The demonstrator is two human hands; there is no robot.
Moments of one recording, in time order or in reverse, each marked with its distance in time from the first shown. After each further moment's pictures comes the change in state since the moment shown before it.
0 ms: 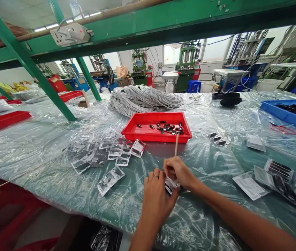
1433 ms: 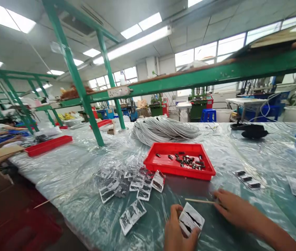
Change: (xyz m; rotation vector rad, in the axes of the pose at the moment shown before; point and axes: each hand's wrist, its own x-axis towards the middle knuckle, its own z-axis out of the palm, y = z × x) left_hand 0.010 -0.029 0.019 -0.782 0.121 -0.278; right_hand -0.010 -0.020 -0.102 -1.349 0.136 -0.149
